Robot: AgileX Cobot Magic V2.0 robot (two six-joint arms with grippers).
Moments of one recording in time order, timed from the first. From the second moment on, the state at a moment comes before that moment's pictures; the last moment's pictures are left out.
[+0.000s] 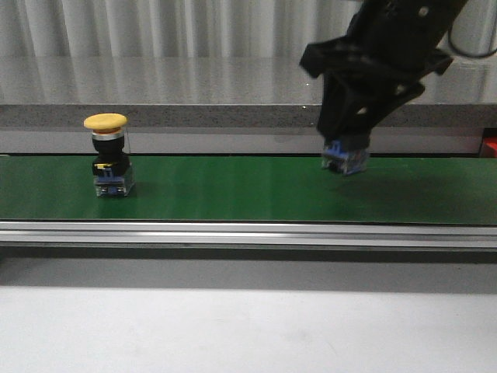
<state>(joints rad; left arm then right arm) 0.02 0.63 -0.59 -0.15 0.57 0.25 0.34 1.66 -1.29 0.18 0.72 -0.22</state>
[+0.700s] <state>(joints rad) 0.02 0.63 -0.59 -0.15 0.57 0.25 -0.53 1.72 -1.53 0.15 0.73 -0.08</state>
